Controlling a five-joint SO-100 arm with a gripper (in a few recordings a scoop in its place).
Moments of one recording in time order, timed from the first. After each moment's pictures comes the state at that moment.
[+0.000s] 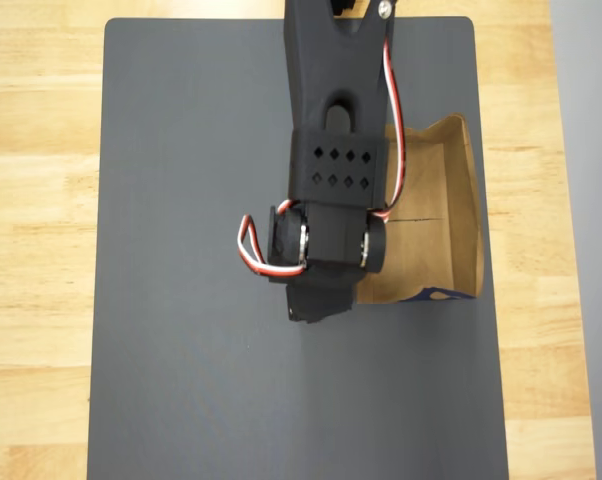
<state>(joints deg) 10.5 61.2 63.2 77.6 -13.3</state>
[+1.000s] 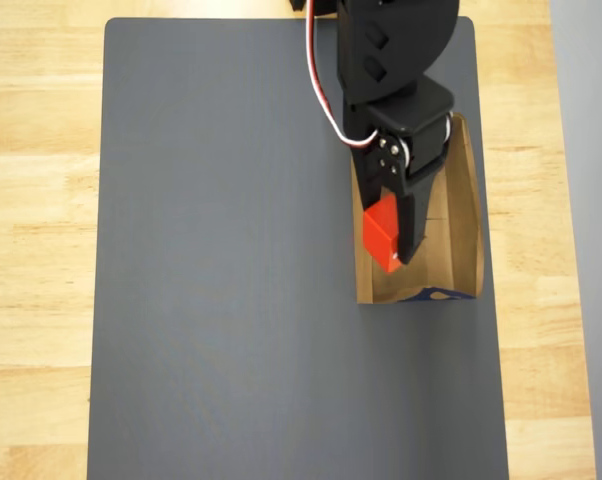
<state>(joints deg) -6.4 119.9 122.1 44.7 -25.8</state>
